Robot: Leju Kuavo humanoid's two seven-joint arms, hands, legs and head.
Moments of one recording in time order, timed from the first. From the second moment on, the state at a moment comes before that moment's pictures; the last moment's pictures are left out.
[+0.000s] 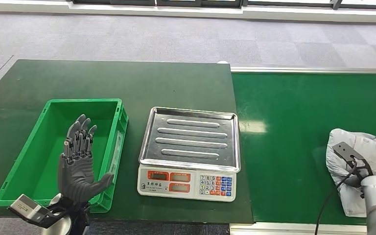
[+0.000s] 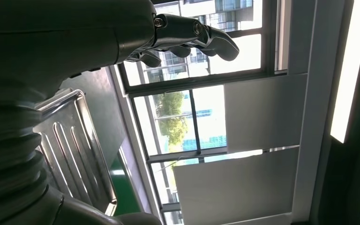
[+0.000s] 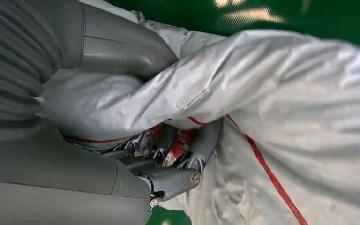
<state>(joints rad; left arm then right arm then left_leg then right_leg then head) 0.02 -0.16 -0.03 -1.59 -0.01 -0.25 -0.67 -0.52 -0.46 -0.48 -0.30 1.01 0.32 0.20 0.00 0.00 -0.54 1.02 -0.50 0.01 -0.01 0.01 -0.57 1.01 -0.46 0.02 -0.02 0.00</state>
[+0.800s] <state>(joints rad) 0.04 -0.16 -0.06 -1.64 -0.01 -0.14 -0.67 -0.53 -0.14 -0.38 -0.93 0.53 -0.53 -0.53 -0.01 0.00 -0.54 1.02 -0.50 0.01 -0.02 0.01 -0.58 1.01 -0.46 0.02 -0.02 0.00</state>
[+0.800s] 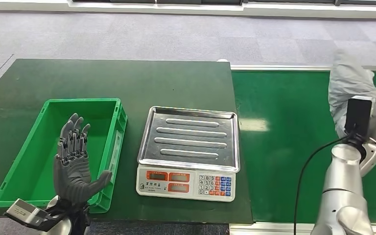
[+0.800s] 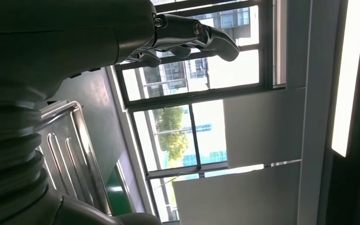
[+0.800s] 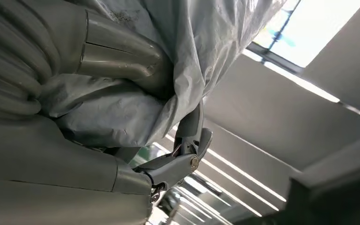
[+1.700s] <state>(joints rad) -0.09 -0.15 -0.07 -1.57 -0.08 -0.21 -0.66 -0.72 0.08 0.31 -0.84 0.79 -0.03 -0.39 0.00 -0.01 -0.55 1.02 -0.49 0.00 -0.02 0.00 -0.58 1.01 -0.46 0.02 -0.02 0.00</state>
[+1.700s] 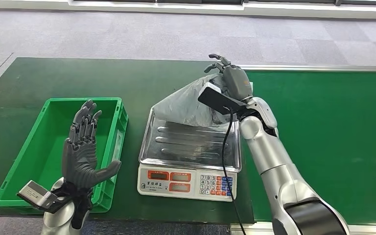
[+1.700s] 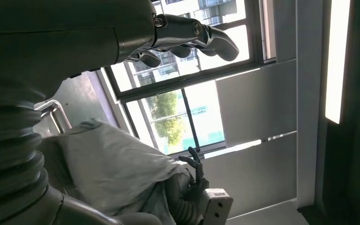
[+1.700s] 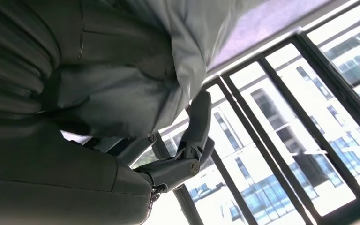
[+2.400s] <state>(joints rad) -0.19 -0.15 -0.18 -1.49 -0.32 0.02 -0.53 -0.74 0.11 0.27 -0.64 0.65 -0.05 -0.61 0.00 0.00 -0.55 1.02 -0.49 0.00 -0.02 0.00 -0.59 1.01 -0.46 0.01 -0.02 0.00</state>
